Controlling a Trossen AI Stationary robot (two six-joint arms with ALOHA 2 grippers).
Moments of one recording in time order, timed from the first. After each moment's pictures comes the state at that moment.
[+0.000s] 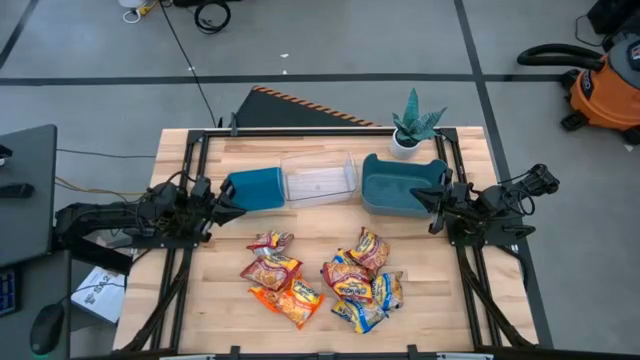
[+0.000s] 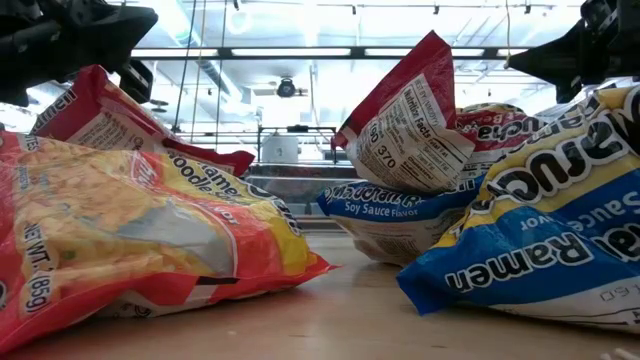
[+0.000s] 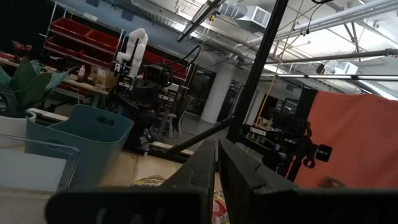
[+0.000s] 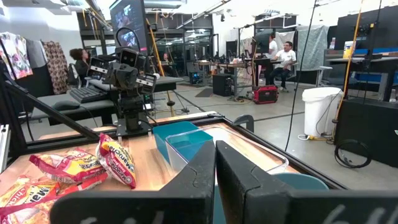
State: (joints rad) left arm 0.12 0.25 0.02 0.53 0.26 -0.43; right arm 0.45 0.00 0.11 0.03 0.78 -0.05
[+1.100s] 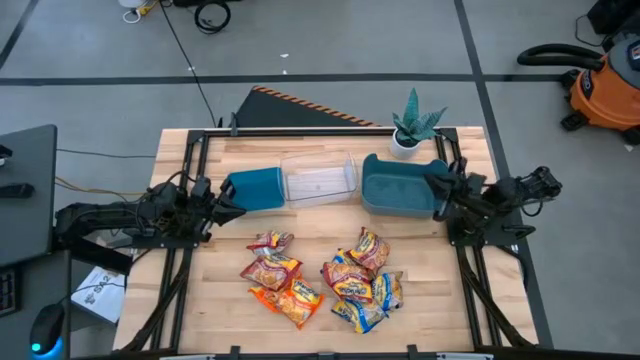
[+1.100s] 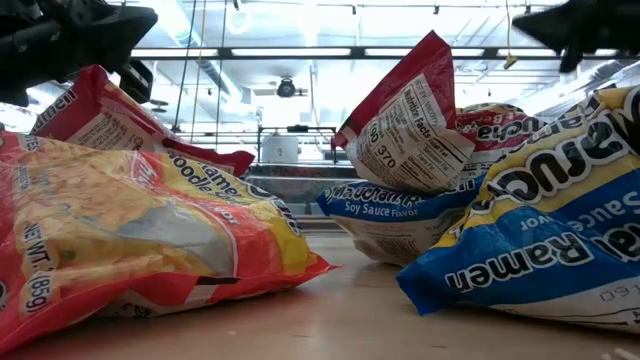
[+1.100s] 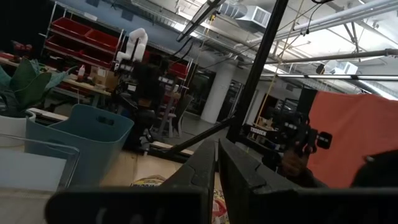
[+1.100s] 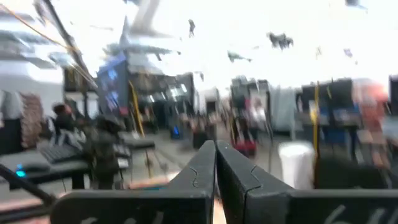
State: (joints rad) left arm 0.12 0.25 0.02 0.53 0.26 -0.43; right arm 0.40 0.00 0.11 0.42 0.74 -0.37
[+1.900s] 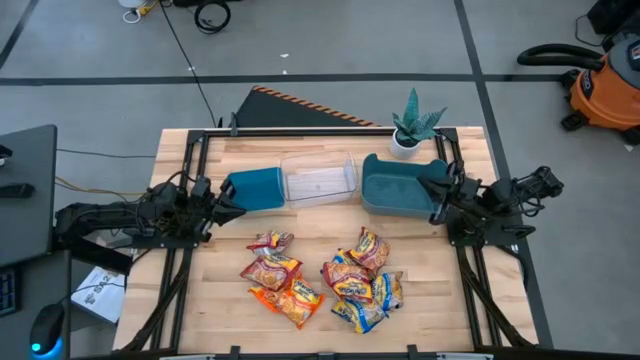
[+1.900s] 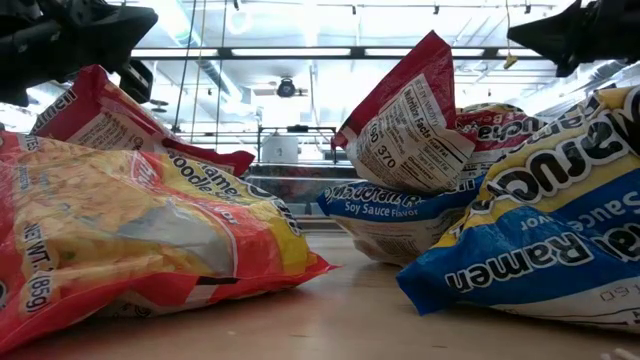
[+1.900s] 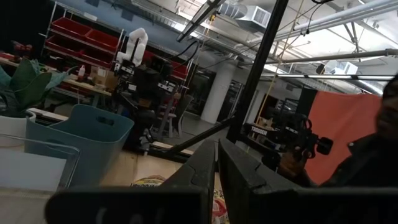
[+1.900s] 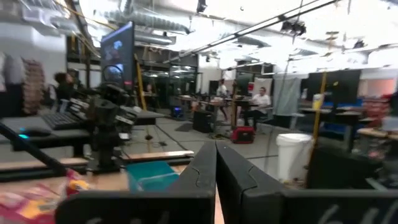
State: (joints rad) left arm 0.12 0.25 0.02 0.53 0.26 -0.43; right arm 0.39 0.04 0.11 0.29 0.75 -0.32
